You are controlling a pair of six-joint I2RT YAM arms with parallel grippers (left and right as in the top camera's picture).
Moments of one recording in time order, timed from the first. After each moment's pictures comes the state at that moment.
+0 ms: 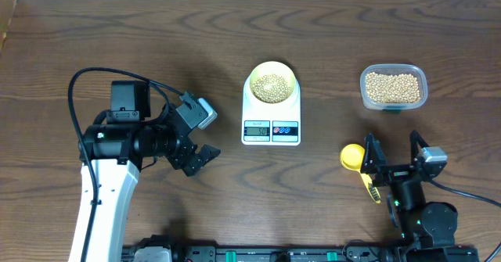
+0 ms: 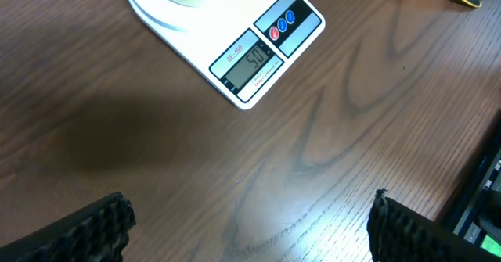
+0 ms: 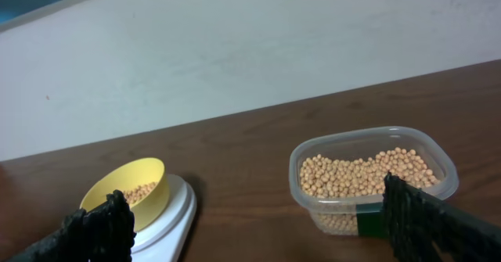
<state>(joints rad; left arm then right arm) 0.00 1.18 1.04 -1.08 0.57 0.78 0.09 0.02 0.04 -0.01 -0.05 0.26</state>
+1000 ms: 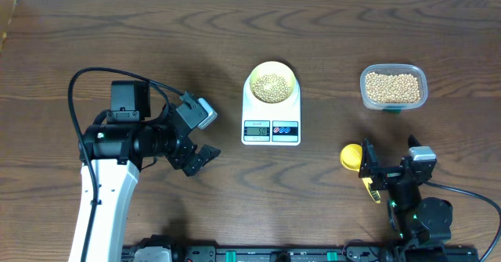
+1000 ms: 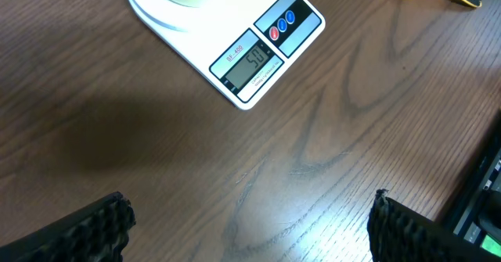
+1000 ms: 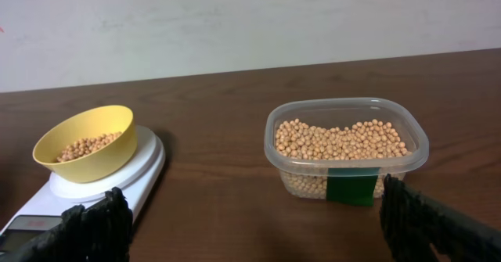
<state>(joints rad) 0.00 1.18 1.04 -1.08 0.57 0.78 0.09 0.01 0.04 -0.14 -0.03 0.13</state>
